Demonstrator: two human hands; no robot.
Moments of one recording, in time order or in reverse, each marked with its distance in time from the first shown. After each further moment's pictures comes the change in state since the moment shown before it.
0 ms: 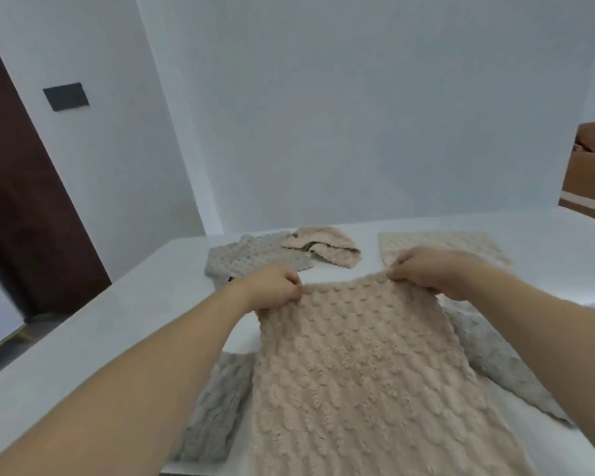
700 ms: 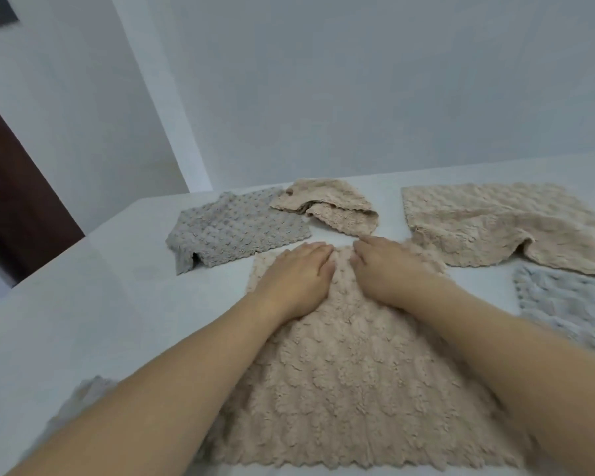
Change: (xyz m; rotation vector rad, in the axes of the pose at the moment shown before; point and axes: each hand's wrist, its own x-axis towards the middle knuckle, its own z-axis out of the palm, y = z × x) left_hand 0.150 -0.041 0.089 0.340 0.189 0.217; right_hand 0.136 0.020 0.103 -0.582 0.118 -0.309
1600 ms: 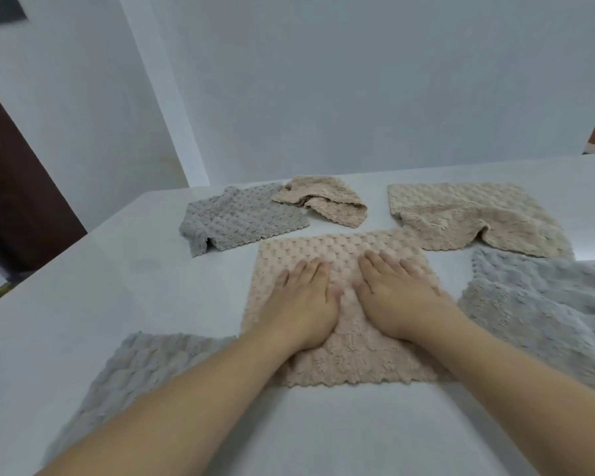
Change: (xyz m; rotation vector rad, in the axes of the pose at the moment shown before) left_hand -0.093 0.046 0.003 0.013 -0.079 -0.111; right_hand -0.097 -0.014 -0.005 -0.086 -0.122 0.024
